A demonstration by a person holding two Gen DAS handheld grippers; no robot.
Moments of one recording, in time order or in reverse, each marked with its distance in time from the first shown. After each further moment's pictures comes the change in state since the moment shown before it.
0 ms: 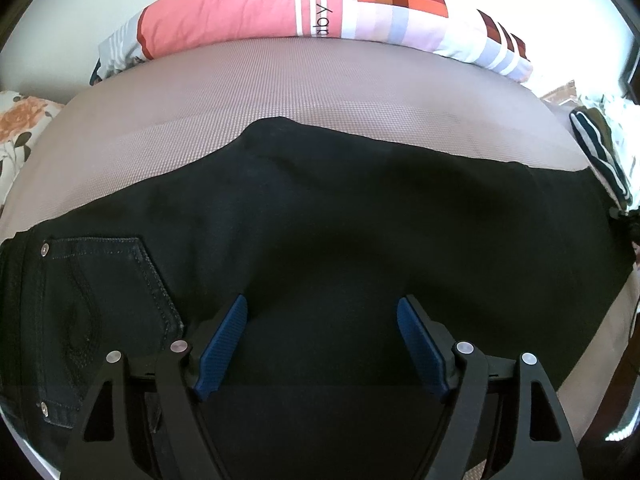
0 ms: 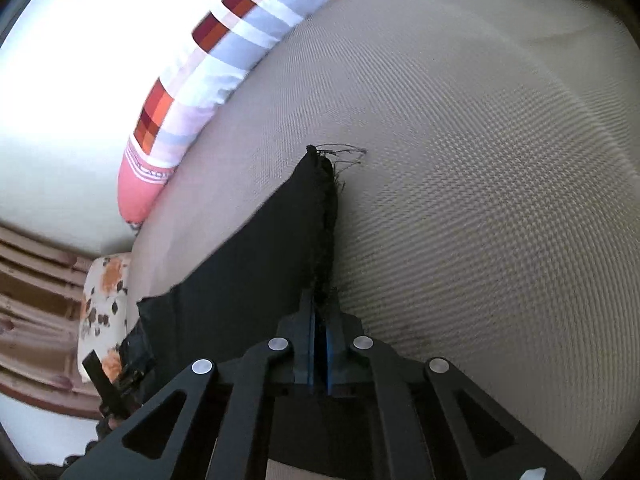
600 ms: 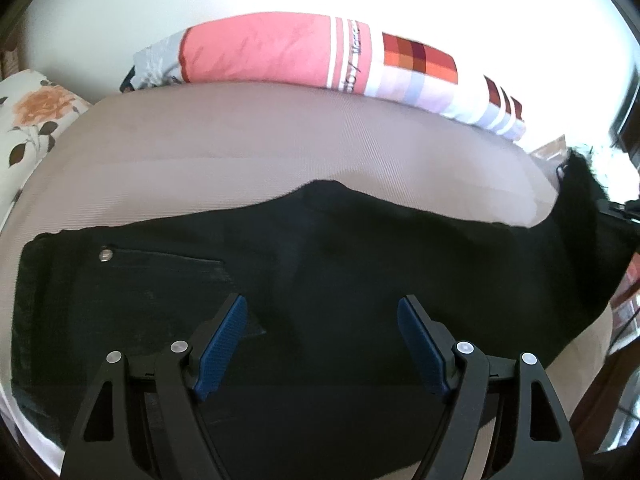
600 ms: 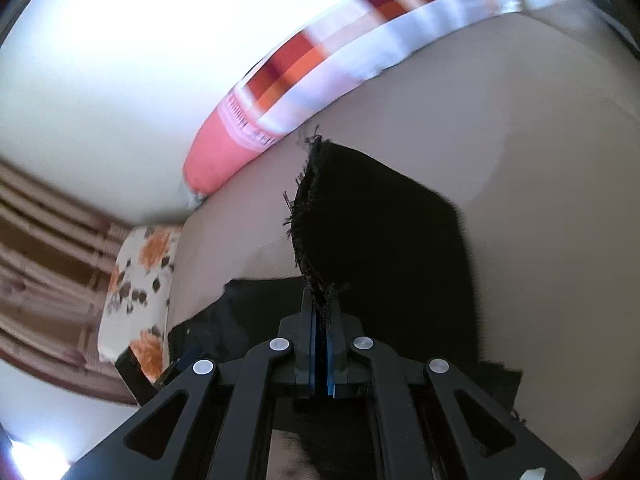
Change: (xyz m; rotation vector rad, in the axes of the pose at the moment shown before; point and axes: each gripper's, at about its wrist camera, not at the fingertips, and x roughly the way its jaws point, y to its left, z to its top) left arm -0.063 0.054 0.003 -0.098 -0.145 -0.066; right arm 0.031 0.217 -0.041 -0.152 0.030 0.094
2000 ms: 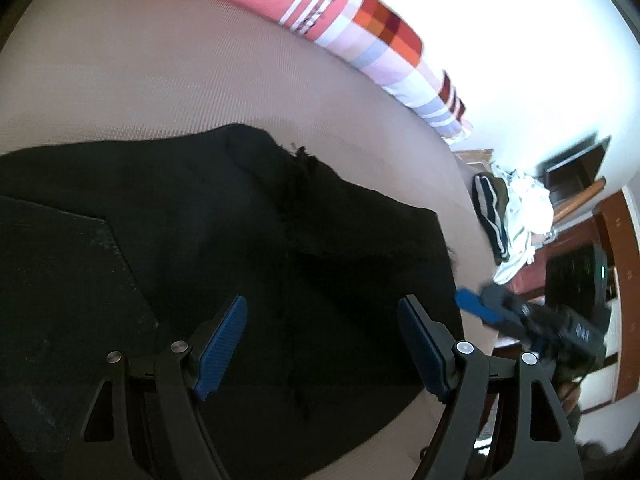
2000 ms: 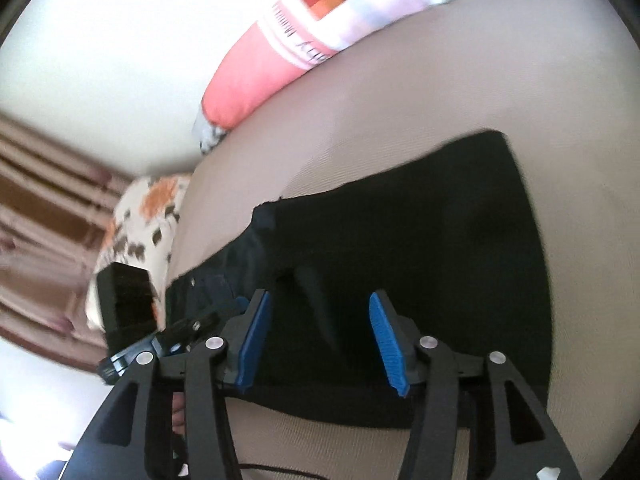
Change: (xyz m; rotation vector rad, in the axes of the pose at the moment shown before) left arm 0.042 0.009 0.022 -0.218 0.251 -0.456; right arm 0.080 0.062 -0.084 -0.003 0.058 0.028
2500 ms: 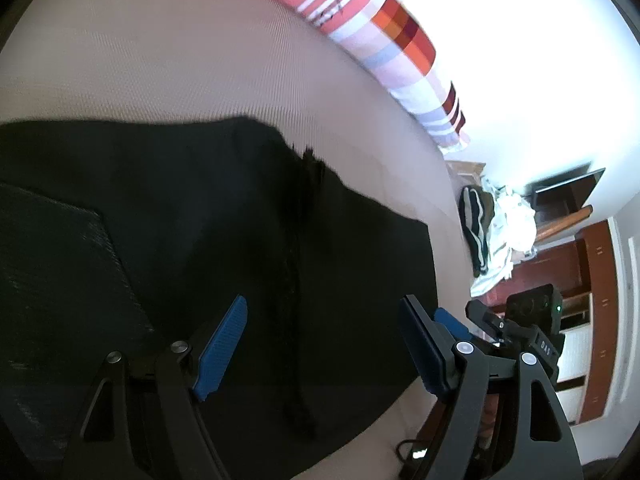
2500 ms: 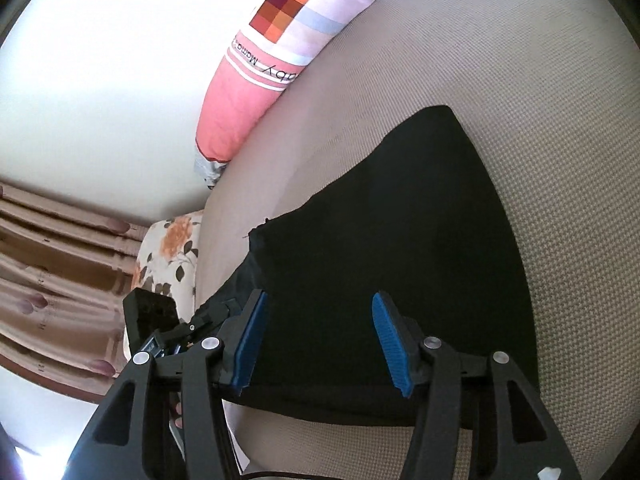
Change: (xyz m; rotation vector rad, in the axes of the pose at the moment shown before) left arm 0.005 0.015 0.011 -0.107 0.053 -0.085; right arm -0.007 -0.038 0.000 0.149 -0.032 0.086
